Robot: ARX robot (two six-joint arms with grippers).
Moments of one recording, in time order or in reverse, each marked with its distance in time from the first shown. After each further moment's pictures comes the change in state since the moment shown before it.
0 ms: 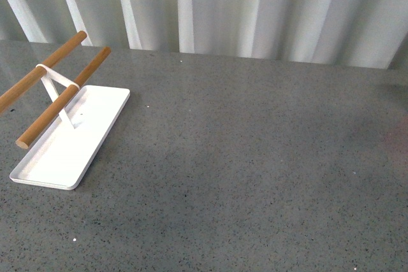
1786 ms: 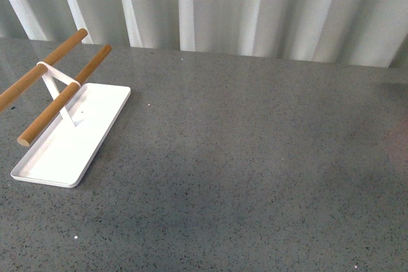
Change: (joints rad) left arm 0.000 0.000 0.000 0.000 0.000 0.000; right arm 0.082 -0.748 -0.477 -0.140 -0.930 -0.234
